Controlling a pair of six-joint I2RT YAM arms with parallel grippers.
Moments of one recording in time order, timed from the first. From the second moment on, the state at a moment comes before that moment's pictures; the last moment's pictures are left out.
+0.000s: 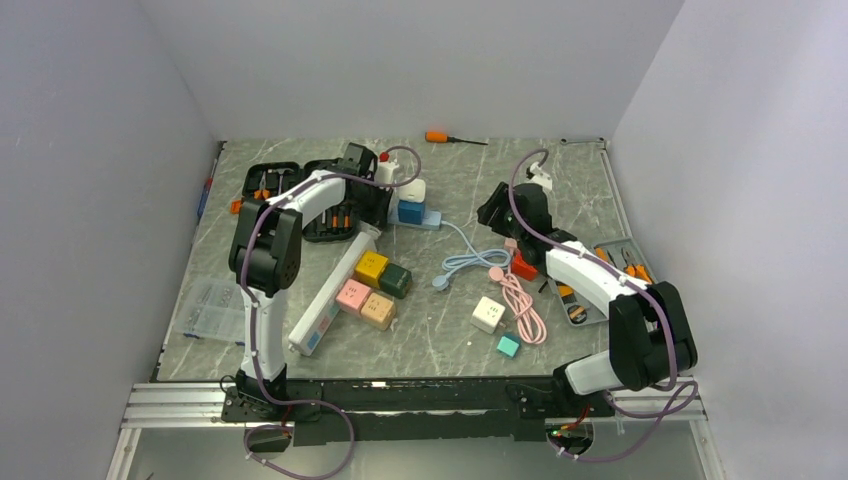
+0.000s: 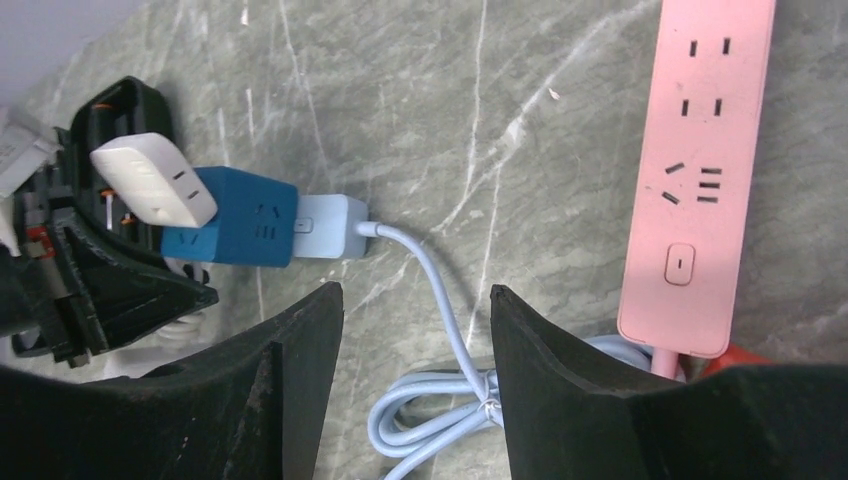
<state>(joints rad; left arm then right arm) -0.36 2.12 1.63 -0.60 0.34 0.12 0.36 1.42 0.83 0.07 0.16 0.67</state>
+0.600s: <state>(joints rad) -0.35 1.93 1.65 -0.74 0.60 0.45 0.26 1.55 0.87 0.22 -0.22 0.61</state>
